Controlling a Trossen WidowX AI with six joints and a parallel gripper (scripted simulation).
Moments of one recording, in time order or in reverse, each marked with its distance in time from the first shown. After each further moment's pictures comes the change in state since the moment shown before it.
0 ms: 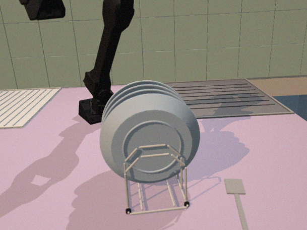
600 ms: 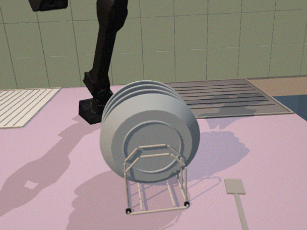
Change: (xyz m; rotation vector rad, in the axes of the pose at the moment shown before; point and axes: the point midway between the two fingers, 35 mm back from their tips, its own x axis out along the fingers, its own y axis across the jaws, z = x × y) arm -0.015 -0.006 0.005 0.026 0.000 0.011
